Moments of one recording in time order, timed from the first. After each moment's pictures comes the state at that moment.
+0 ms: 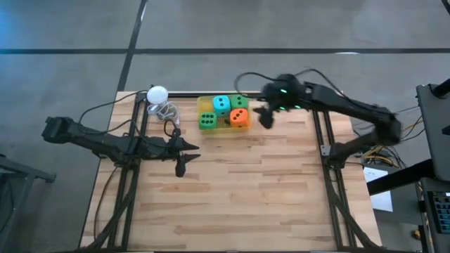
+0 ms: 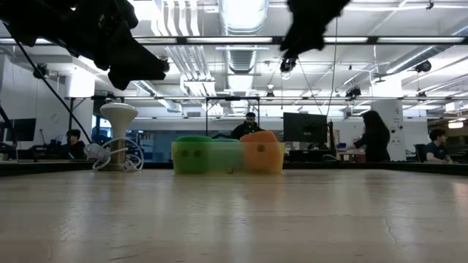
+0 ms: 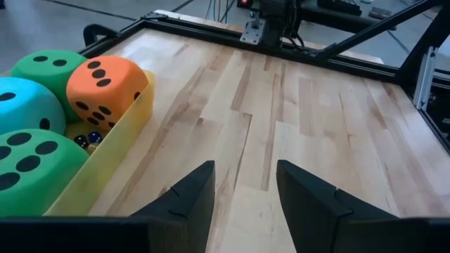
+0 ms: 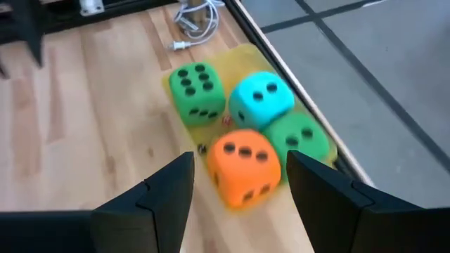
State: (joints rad) left arm -0.14 0.95 0.41 0.14 -0.27 -0.26; right arm -0.38 1.39 1.37 -0.69 0.02 0.03
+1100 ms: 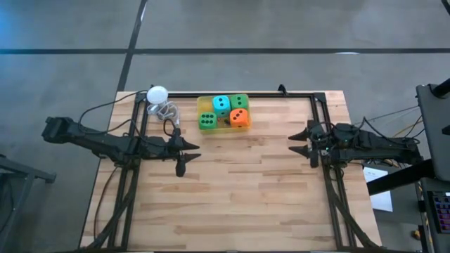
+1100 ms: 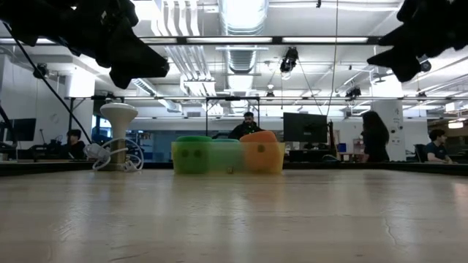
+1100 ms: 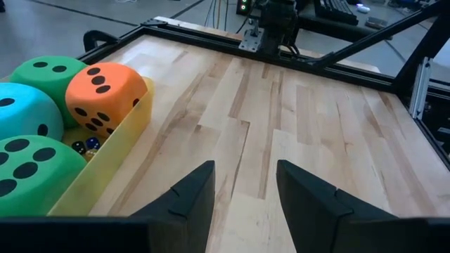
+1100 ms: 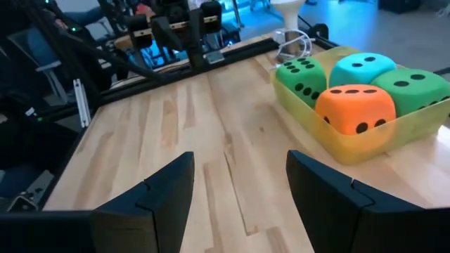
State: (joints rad) left arm -0.14 0.95 0.41 0.17 -0.27 -0.27; right arm -0.06 0.26 0.39 -0.40 0.02 0.31
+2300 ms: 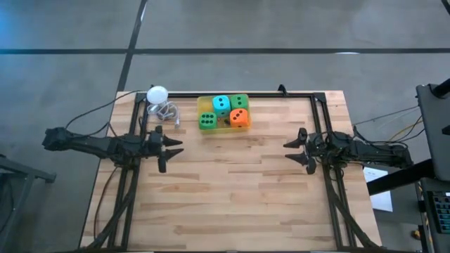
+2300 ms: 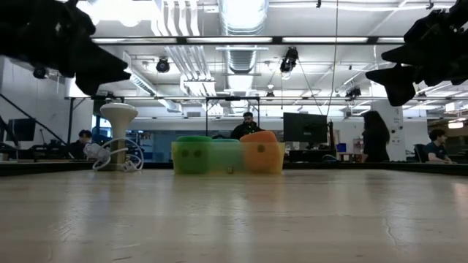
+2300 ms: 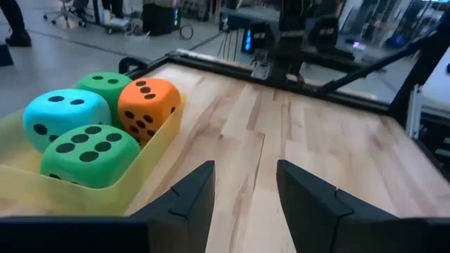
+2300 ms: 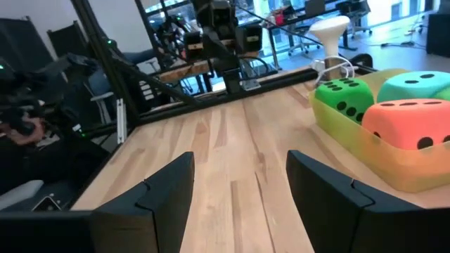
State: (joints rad) left arm -0.14 0.42 0.21 -0.02 -0.32 -0.23; right arm -0.06 0.03 0.04 -0.05 -0.09 0.31
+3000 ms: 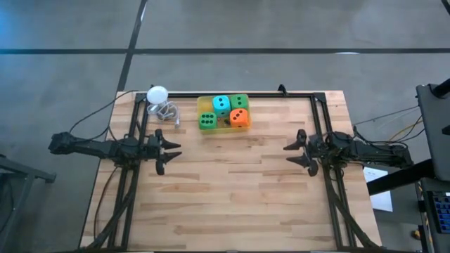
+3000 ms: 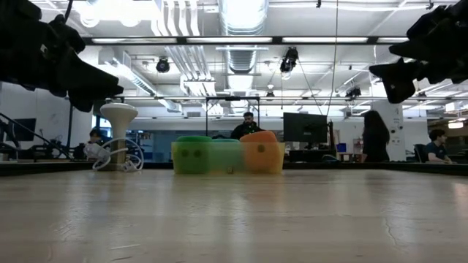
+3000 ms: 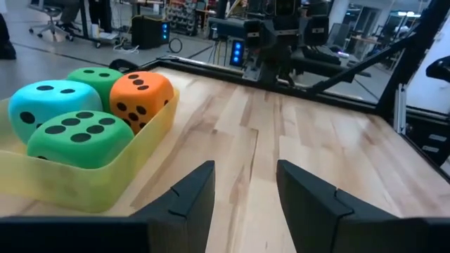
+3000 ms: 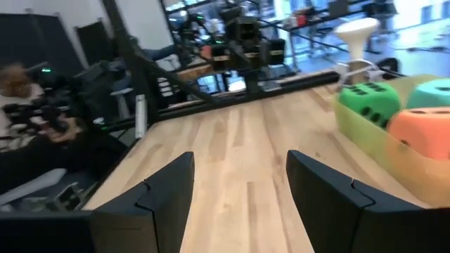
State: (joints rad) left arm -0.14 0.19 0.02 0.02 -0.29 -0.21; right arm -0.06 0.03 0.03 -0.03 -0.15 0.29
